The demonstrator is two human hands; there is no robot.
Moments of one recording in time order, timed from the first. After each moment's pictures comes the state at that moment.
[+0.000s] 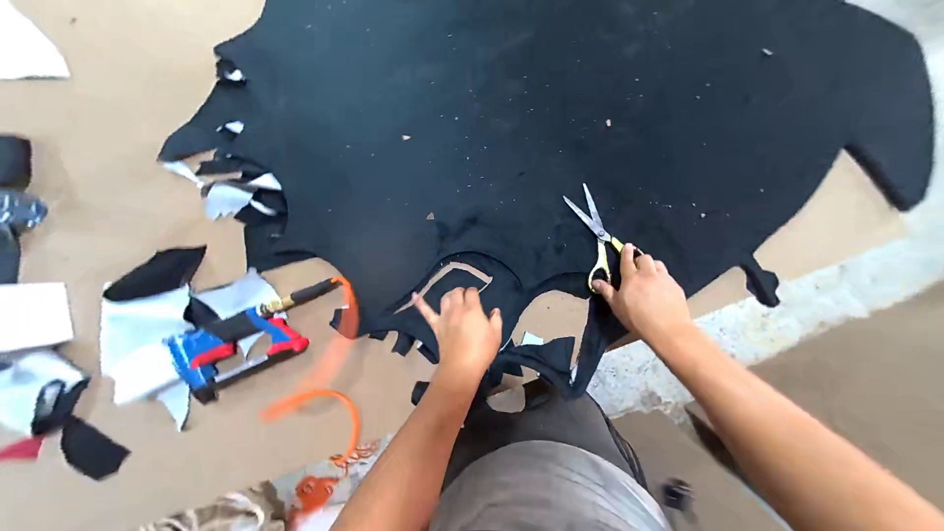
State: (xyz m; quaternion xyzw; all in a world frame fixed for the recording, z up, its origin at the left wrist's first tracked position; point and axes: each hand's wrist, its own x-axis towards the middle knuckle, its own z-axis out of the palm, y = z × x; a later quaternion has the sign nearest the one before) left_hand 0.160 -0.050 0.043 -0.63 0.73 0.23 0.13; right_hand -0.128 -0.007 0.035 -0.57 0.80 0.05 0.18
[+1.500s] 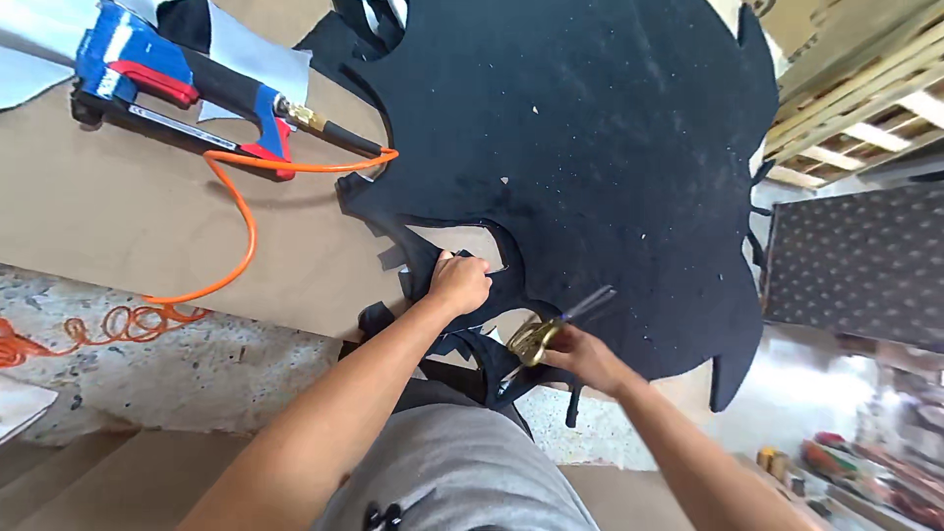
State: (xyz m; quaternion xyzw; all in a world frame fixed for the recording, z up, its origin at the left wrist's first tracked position) left_hand 0.187 -0.062 0.013 -0.63 0.63 0.46 0.00; right_hand -0.098 -0.039 0.077 -0.56 0.62 0.17 0.52
